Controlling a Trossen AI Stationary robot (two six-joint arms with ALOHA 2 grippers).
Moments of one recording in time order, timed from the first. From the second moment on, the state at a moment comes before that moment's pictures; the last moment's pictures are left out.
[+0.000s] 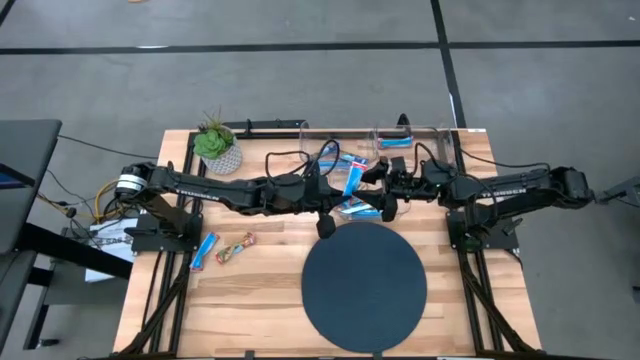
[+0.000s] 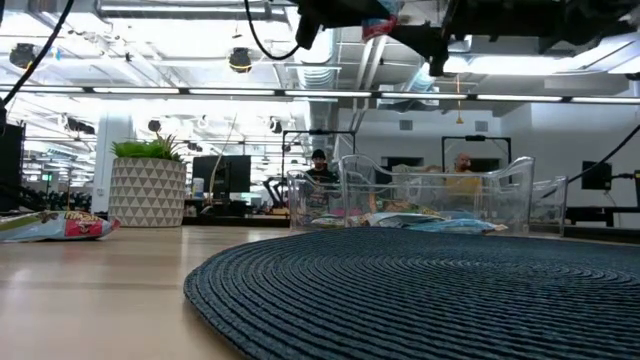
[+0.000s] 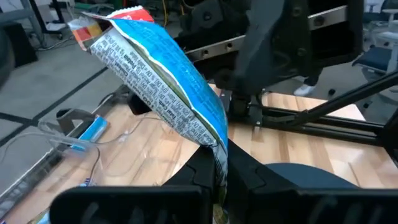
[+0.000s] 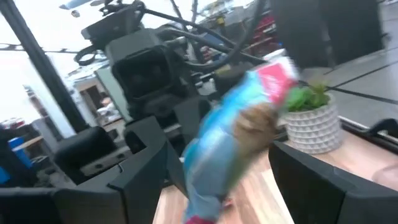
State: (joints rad) left arm -0.06 1.61 1.24 0.13 -0.26 -0.11; right arm -0.09 1.10 0.57 0.61 -0.08 0.36
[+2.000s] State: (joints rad) left arm -0.06 1.61 1.24 -0.92 -0.19 -0.38; right arm -0.68 1.16 0.63 -0.13 0.53 0.15
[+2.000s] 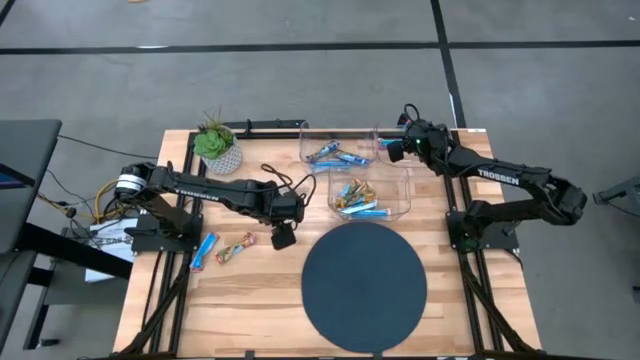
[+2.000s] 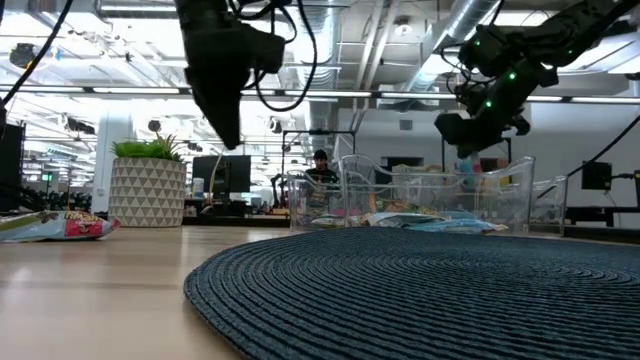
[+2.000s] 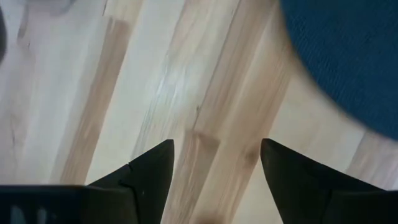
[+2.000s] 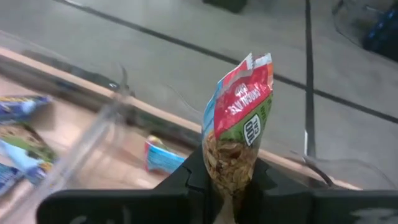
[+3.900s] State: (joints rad) left arm -0.18 1.60 0.78 -0.96 0.09 -0.68; right arm -0.56 1.16 0.63 0.06 0.08 0.18
